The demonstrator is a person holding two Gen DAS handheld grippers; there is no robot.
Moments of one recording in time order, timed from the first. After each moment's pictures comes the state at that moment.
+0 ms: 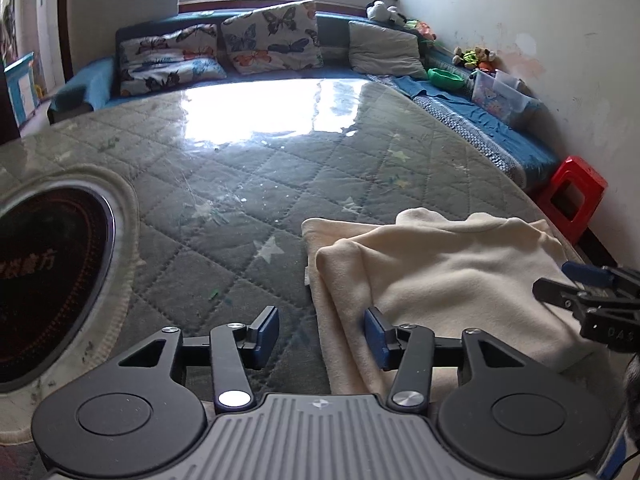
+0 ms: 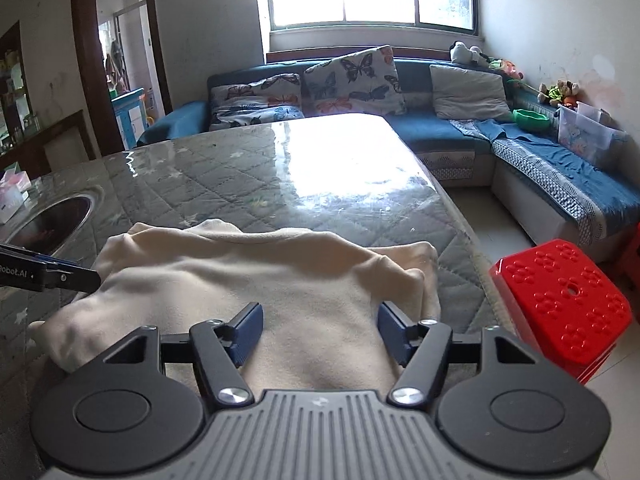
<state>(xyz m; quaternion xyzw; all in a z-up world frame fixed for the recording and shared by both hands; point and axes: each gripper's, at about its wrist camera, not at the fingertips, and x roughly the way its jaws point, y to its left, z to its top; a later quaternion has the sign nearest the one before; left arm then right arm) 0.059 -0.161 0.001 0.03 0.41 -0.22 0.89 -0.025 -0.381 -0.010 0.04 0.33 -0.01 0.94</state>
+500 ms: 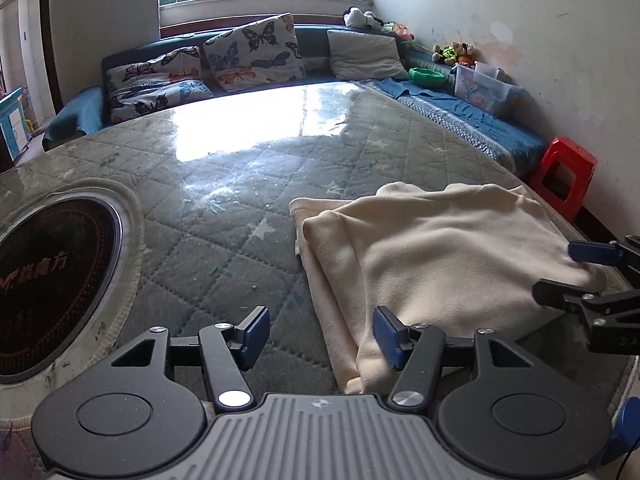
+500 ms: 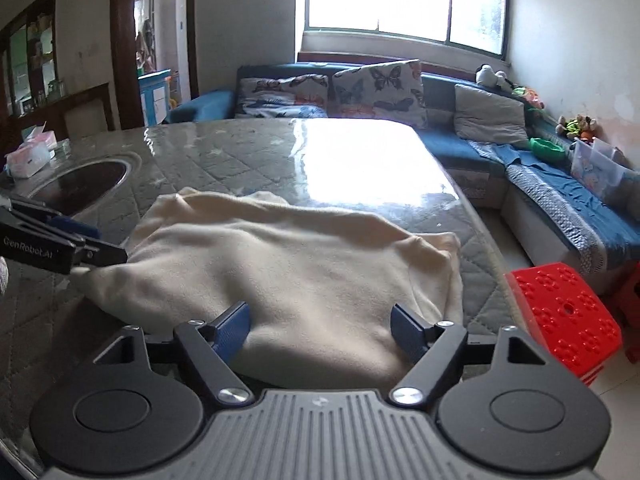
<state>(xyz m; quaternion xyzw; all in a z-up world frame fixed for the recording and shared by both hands) 0.026 -0.153 -0.002 0.07 0.38 -0.23 0.89 -0.063 -0.347 -0.006 -0.01 0.32 0.01 0.95</state>
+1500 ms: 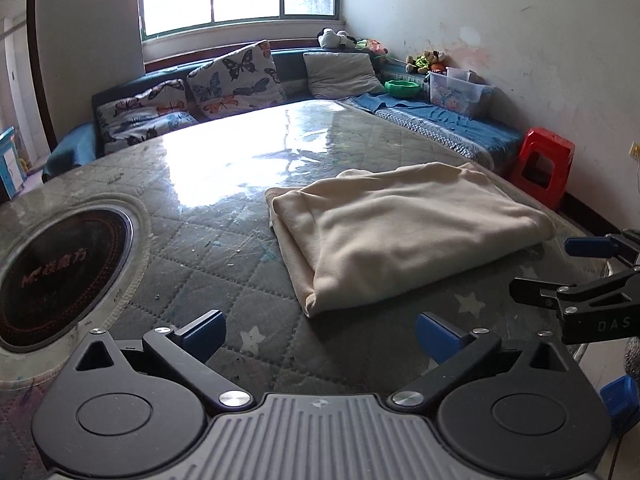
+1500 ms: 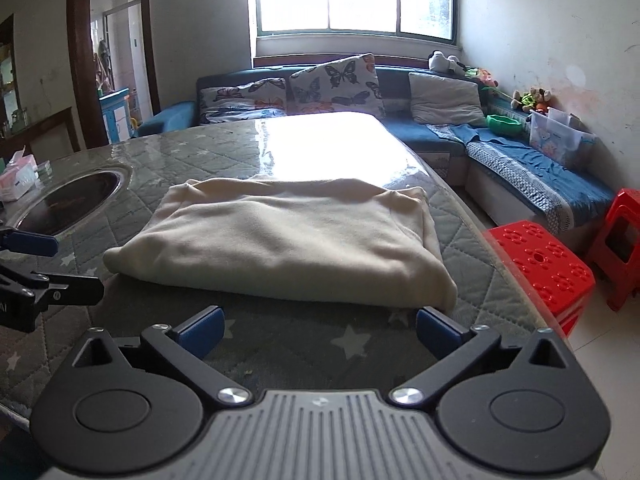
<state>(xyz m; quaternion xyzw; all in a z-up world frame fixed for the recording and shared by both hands) -0.053 -0.147 0.004 0.10 0.34 -0.25 0.90 -0.123 -0.319 -0.005 0.03 0.32 -0.06 0.94</state>
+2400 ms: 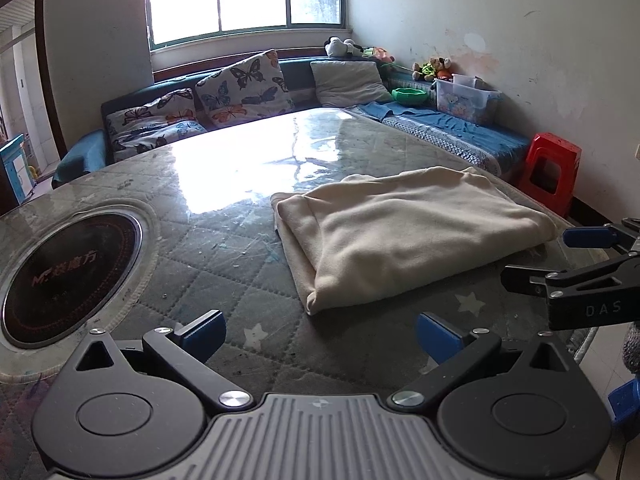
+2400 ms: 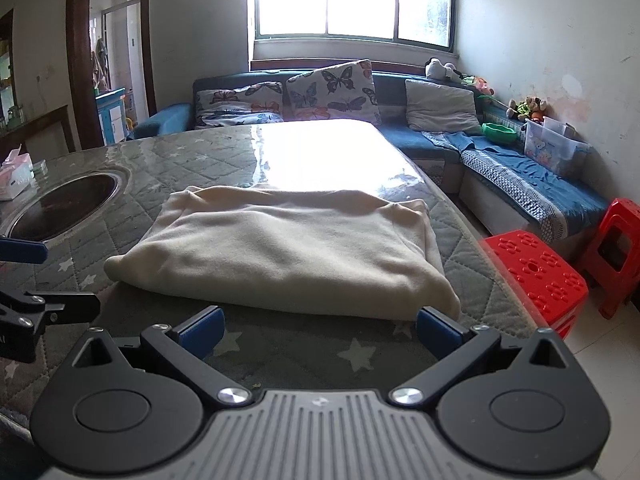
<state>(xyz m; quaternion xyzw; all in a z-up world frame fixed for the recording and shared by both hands) -0.063 -0.145 0.004 0.10 0.32 -0.24 0.91 -0.117 -0.313 -0.002 0.02 0.32 -0.07 0.95</state>
